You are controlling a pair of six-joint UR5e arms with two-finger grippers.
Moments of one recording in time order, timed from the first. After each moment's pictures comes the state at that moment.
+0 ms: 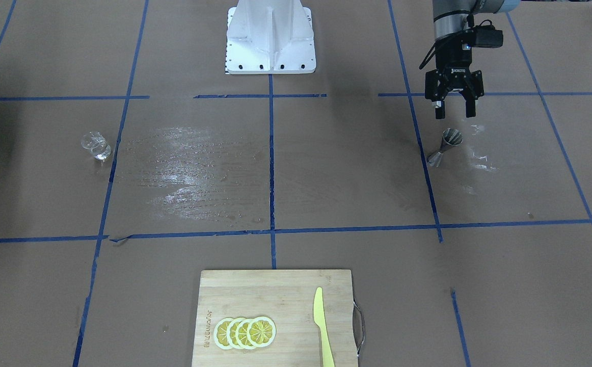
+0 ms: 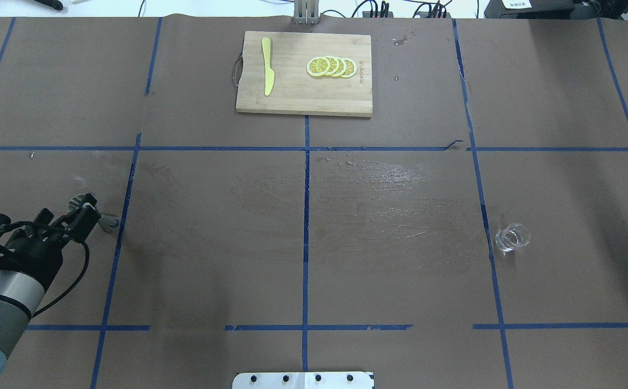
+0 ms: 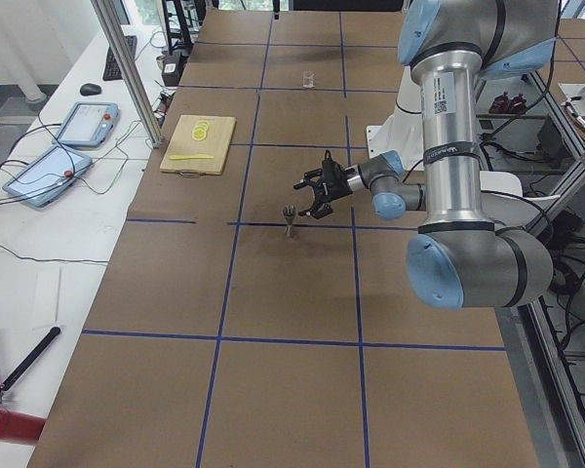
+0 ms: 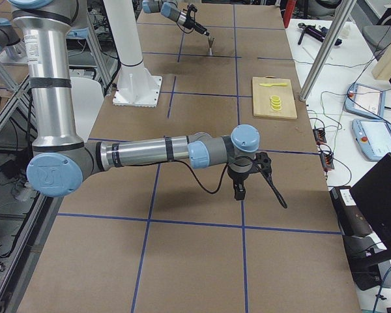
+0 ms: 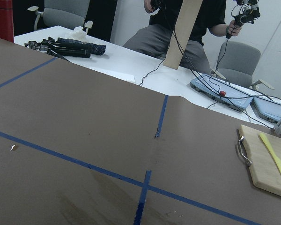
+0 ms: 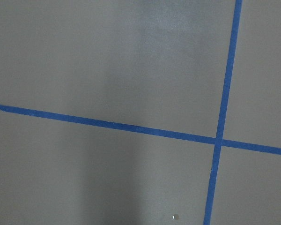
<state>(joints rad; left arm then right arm) -0.11 -1.29 -2.09 -2.12 -0.55 -1.81 1.43 -1.51 1.65 -1.48 2.35 0.12</state>
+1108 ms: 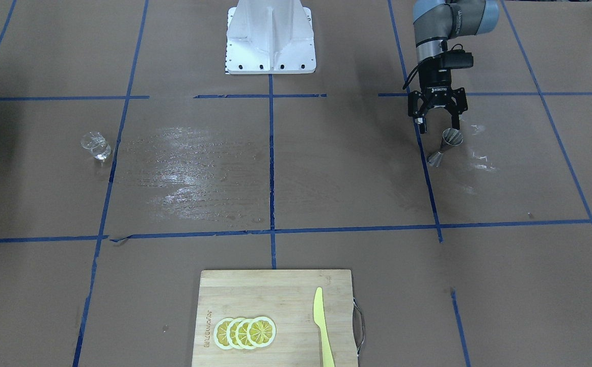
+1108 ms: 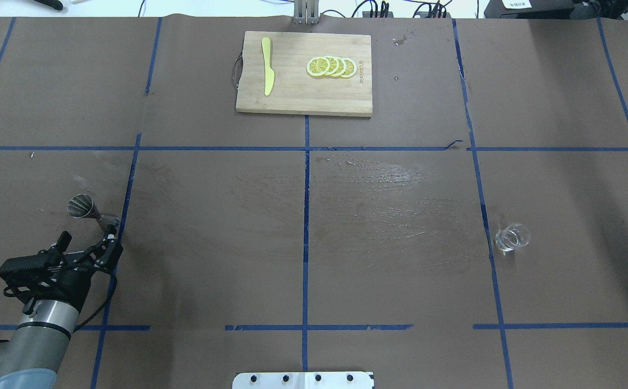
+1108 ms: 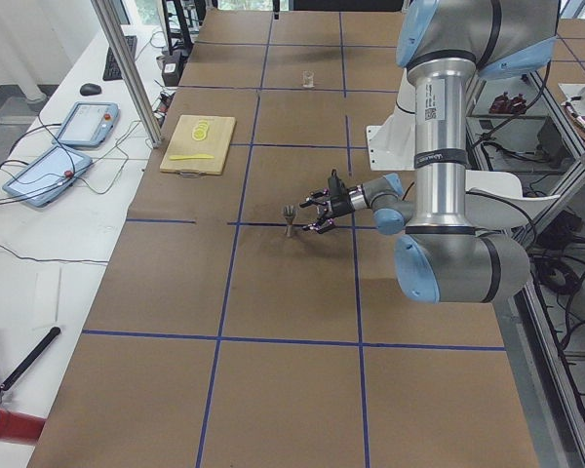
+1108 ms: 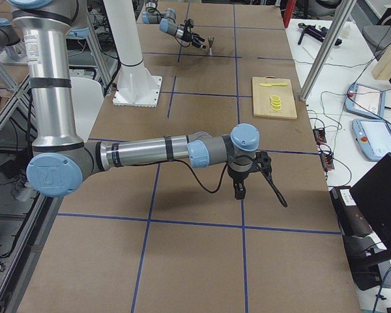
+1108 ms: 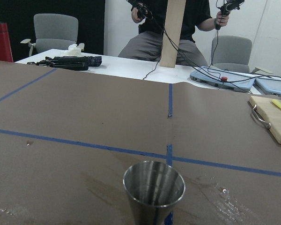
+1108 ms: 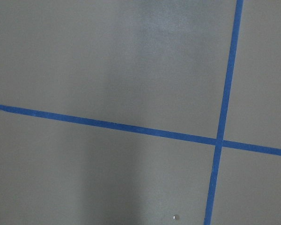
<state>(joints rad) -0.05 -1.40 -1.88 -2.10 -0.48 -1.78 1.43 -1.51 1.65 -1.48 2.35 0.12</state>
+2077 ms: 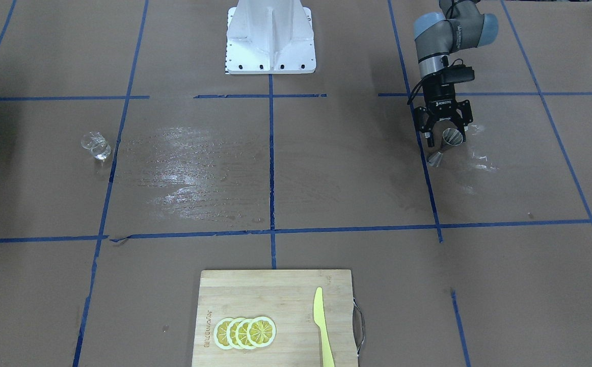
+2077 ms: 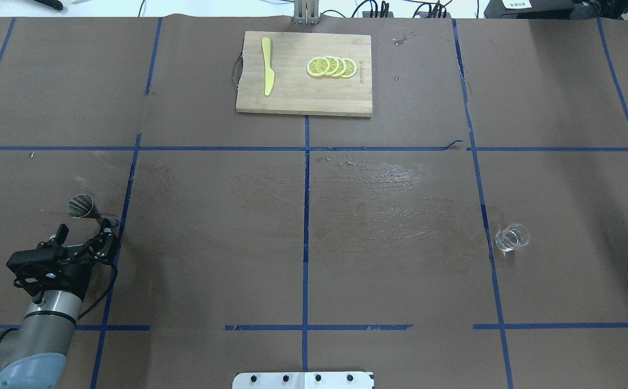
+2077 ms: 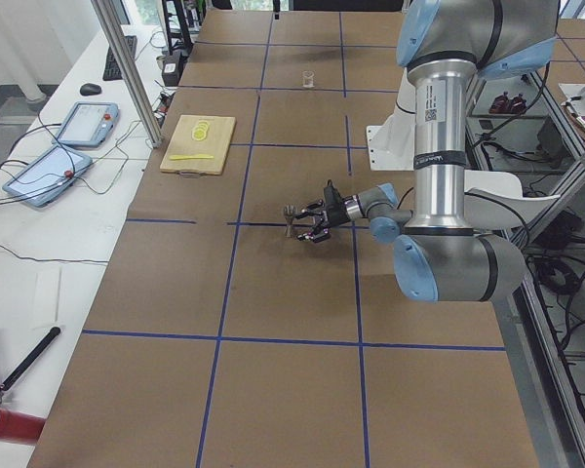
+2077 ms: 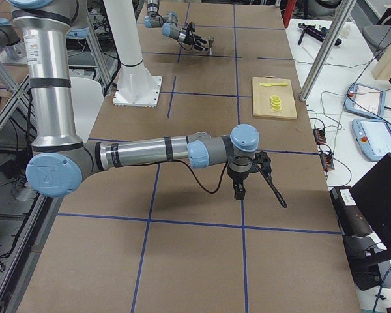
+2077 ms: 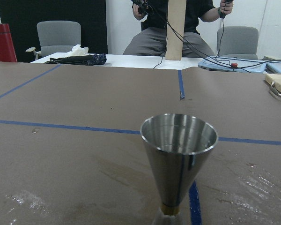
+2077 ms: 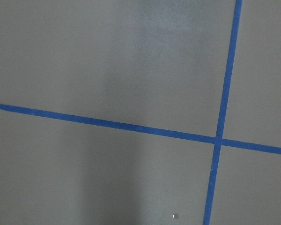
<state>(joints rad) -0.10 -1.43 -1.79 -2.12 -0.48 -1.73 1.43 -1.51 1.65 -1.48 2.35 0.11</state>
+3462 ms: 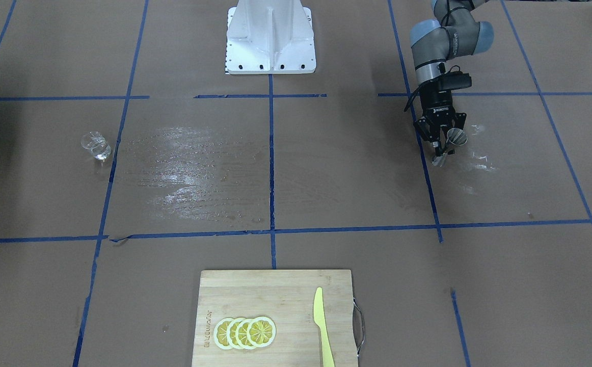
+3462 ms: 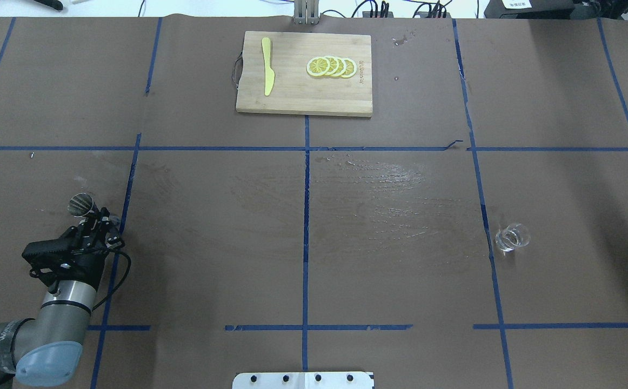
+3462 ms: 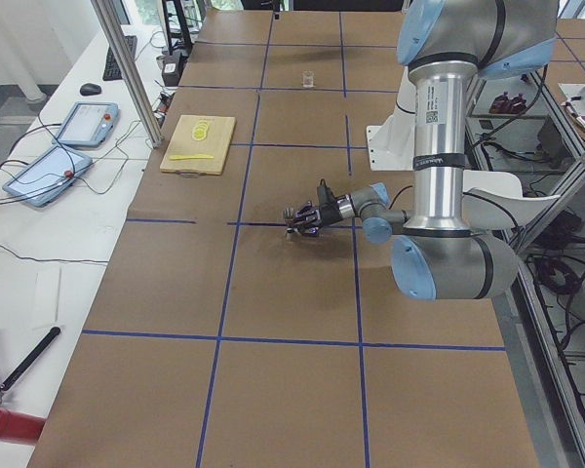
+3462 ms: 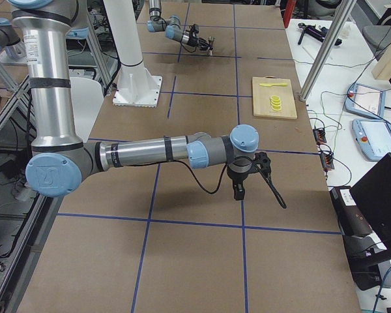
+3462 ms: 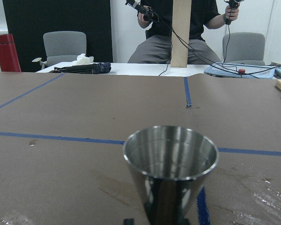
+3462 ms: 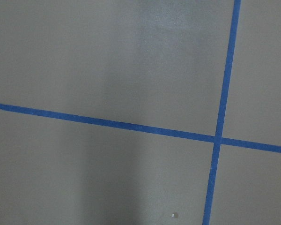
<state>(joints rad) -0.14 -1.51 -1.75 -2.16 -0.48 -1.68 1.43 -1.52 1.65 -1.49 2.35 0.12</state>
